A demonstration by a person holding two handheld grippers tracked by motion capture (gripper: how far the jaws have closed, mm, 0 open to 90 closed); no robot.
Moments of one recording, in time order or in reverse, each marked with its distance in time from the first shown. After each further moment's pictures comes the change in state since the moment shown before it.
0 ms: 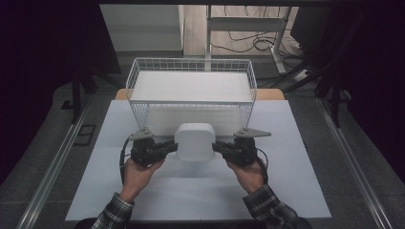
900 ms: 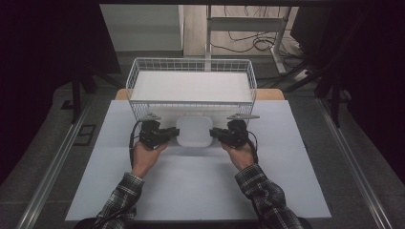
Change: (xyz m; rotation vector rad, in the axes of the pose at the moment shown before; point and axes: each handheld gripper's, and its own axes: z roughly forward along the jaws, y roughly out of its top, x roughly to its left) left arm 0.050 0.015 0.052 0.047 0.058 -0.078; right arm -0.051 0.015 0.058 0.045 -0.028 0.054
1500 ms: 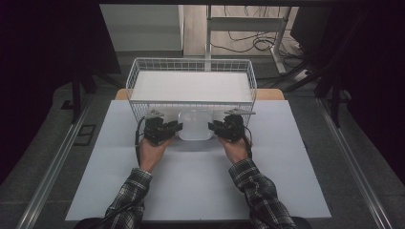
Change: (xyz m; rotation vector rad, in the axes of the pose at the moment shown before) left arm 0.005 0.006 0.021 -0.082 0.077 0.034; right arm -0.010 0.009 0.023 -0.050 -0.103 0.005
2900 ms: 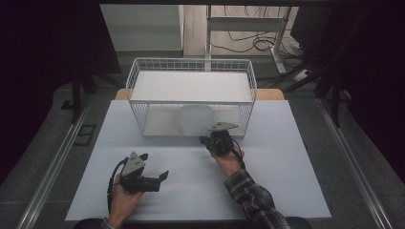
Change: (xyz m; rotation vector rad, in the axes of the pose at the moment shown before) left arm -0.047 -0.105 -0.115 -0.012 0.076 0.229; right arm 0.039 -0.034 0.013 0.087 0.060 -0.211
